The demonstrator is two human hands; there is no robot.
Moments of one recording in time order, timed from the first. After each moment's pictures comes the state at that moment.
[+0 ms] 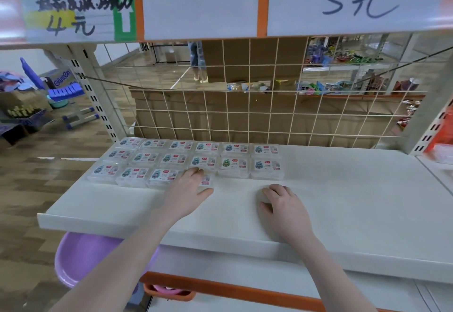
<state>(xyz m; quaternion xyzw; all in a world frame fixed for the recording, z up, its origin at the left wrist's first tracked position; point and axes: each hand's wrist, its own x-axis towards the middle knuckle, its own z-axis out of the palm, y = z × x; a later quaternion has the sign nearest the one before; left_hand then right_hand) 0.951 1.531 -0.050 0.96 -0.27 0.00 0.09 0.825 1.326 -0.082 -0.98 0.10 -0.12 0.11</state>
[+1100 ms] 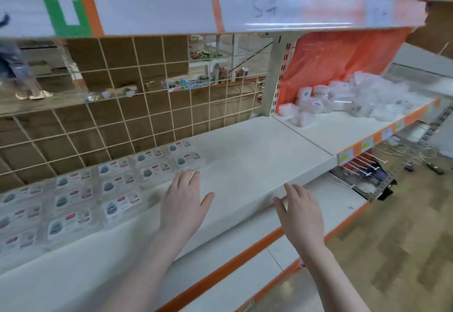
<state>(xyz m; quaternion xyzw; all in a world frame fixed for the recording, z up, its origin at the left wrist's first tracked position) 0.892 1.469 -0.045 0.84 -0.52 0.04 0.15 0.684 1.363 -0.065 -0.82 0.55 -0.18 0.03</state>
